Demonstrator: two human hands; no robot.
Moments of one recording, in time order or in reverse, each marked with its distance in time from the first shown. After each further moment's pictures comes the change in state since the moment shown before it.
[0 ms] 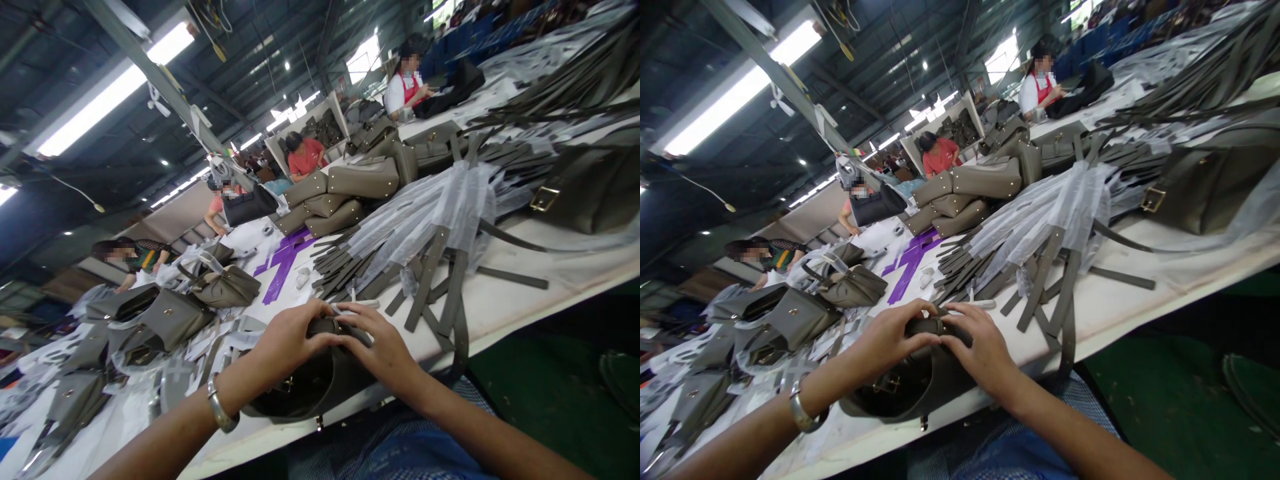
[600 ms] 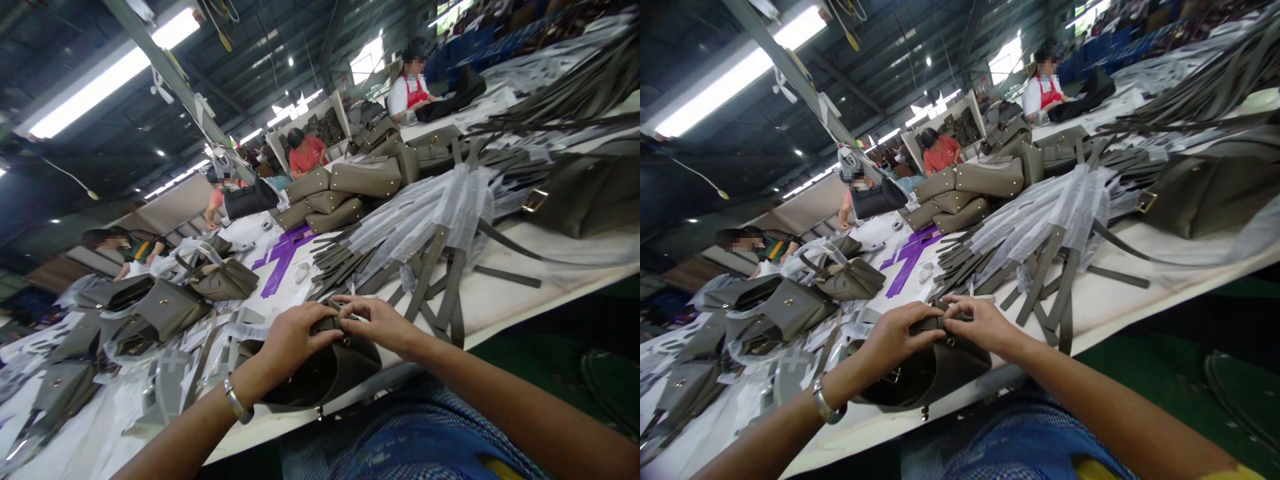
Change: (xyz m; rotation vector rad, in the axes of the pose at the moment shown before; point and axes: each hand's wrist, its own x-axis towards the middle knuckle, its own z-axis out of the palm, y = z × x) left_hand -0.016 -0.011 0.023 -0.084 0.088 0.067; right_hand 0.027 -0.005 -0.015 0.418 -0.371 0.384
